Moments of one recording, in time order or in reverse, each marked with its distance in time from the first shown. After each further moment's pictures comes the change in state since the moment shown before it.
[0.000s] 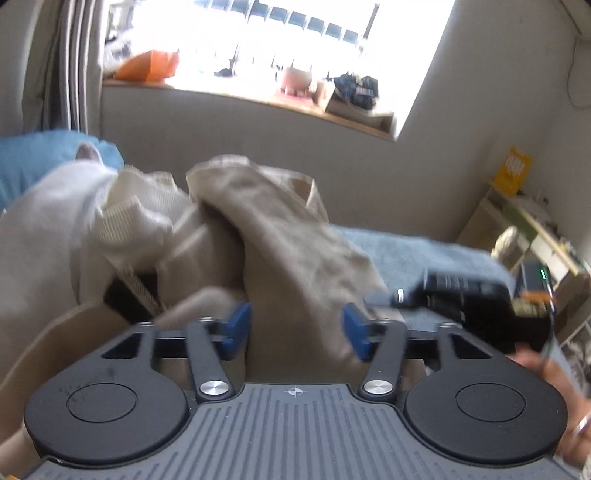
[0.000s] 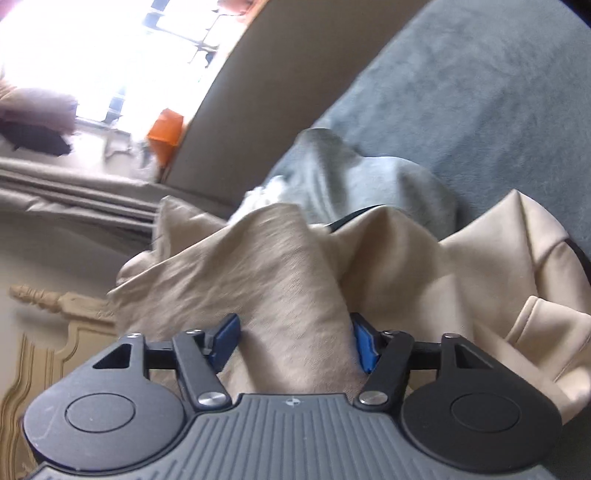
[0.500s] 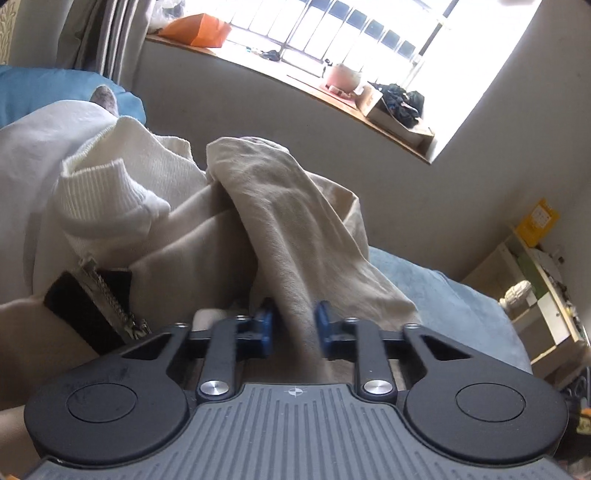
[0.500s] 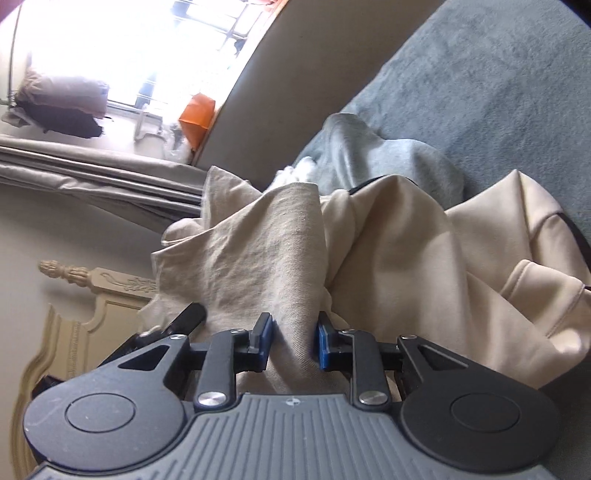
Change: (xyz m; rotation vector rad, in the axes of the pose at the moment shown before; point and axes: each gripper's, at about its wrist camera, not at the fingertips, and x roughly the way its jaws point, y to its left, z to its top) left arm 0.051 0.014 0.005 -0.195 0.058 0.023; right arm -0.026 -0.002 -0.016 -0.001 0.050 0.063
